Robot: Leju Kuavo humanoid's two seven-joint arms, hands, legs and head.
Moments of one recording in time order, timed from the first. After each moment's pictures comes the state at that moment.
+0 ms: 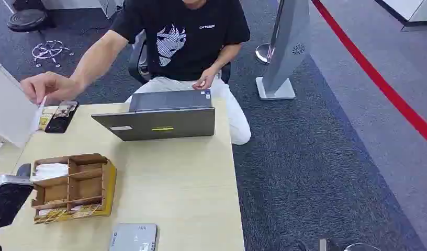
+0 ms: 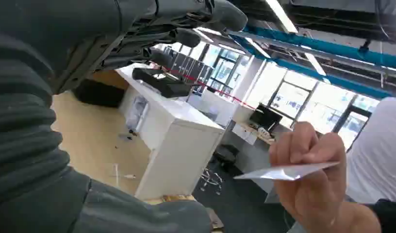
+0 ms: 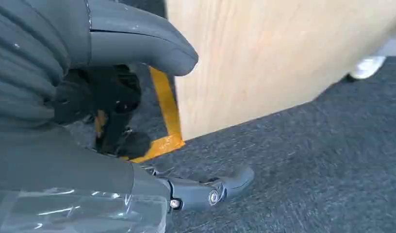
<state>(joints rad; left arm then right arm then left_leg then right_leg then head) 0.01 0.04 0.14 -2.02 -0.75 -0.05 -0.10 0.28 0.30 -0.53 -1.14 -0.02 0.25 -0.16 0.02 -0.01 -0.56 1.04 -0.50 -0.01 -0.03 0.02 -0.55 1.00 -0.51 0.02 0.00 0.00</state>
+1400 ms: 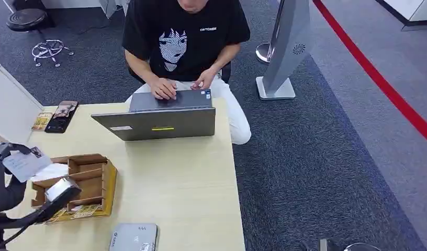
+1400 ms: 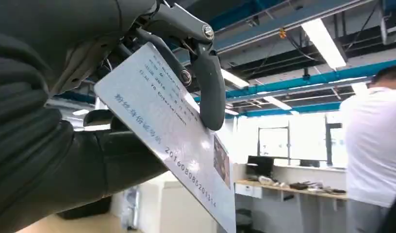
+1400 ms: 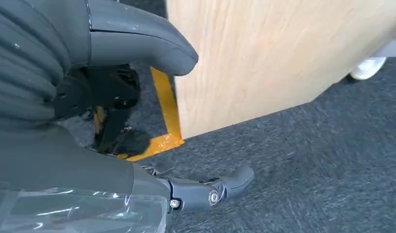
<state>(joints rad) 0.07 0.16 -0.02 -2.06 -1.19 0.04 -0.11 0.26 0.30 -0.57 -1.11 0.00 0.28 -0.18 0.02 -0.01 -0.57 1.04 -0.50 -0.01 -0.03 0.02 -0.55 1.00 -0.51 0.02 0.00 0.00</state>
